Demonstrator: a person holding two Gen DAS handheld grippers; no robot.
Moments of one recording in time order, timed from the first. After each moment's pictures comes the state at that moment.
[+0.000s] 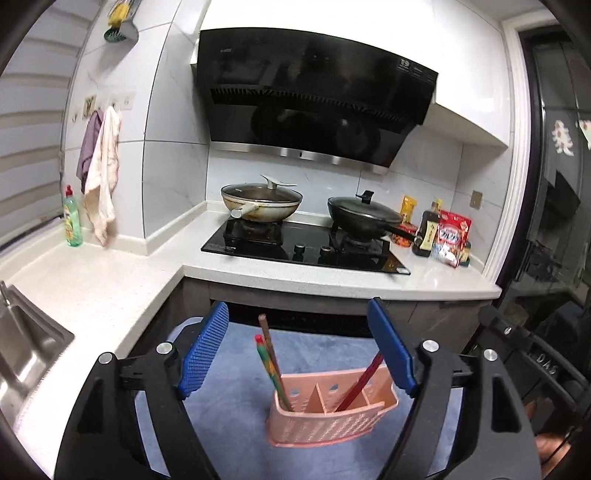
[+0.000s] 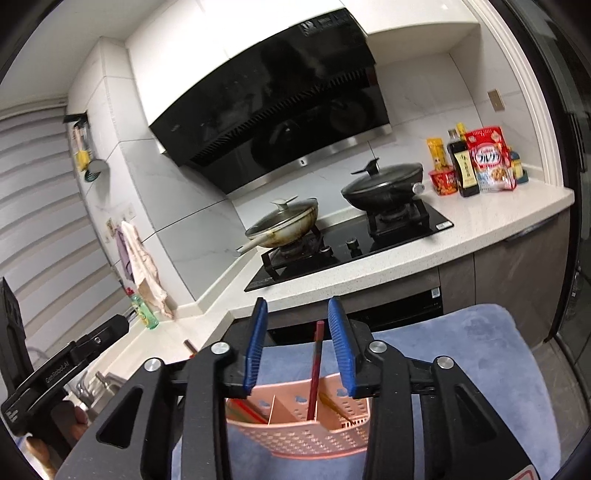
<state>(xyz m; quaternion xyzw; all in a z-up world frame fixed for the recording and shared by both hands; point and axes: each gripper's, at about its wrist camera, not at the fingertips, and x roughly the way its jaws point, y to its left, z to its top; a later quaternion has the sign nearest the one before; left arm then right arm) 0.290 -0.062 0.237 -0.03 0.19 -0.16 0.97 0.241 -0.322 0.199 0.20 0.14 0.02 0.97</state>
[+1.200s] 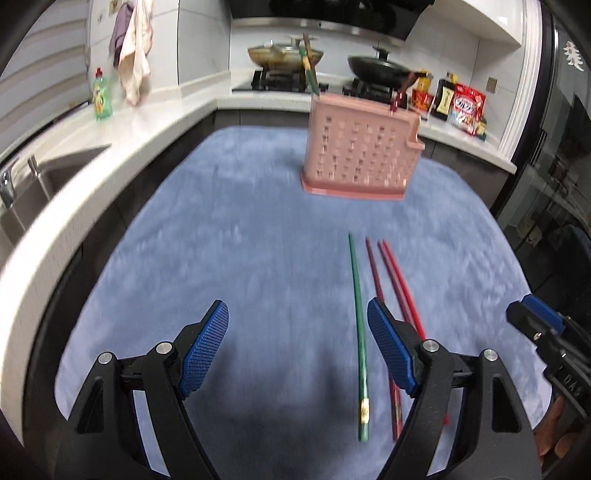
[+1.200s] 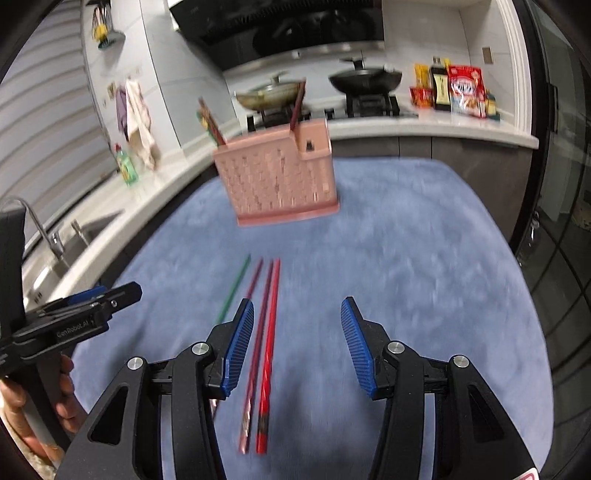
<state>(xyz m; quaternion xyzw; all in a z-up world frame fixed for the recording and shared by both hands) 0.126 -0.010 0.036 0.01 0.40 -0.13 0.91 0.055 -0.245 0.020 0.12 0.34 0.00 0.93</state>
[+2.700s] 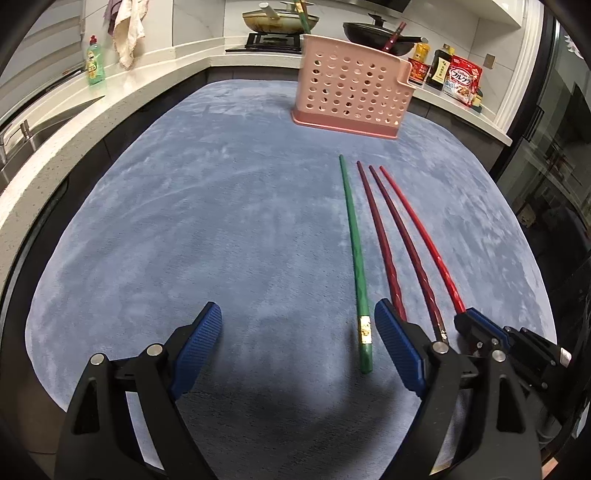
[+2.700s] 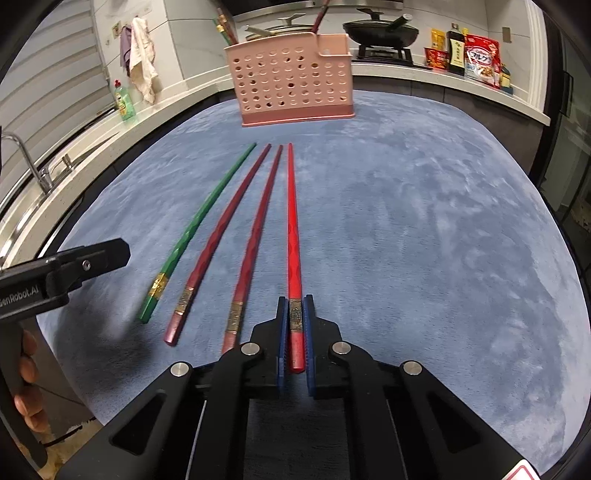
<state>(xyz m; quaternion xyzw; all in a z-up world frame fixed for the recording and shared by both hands) 0.089 -0.012 -0.011 0.01 0.45 -0.15 0.88 0.035 -0.214 -0.055 0.08 0.41 0.00 0.91</state>
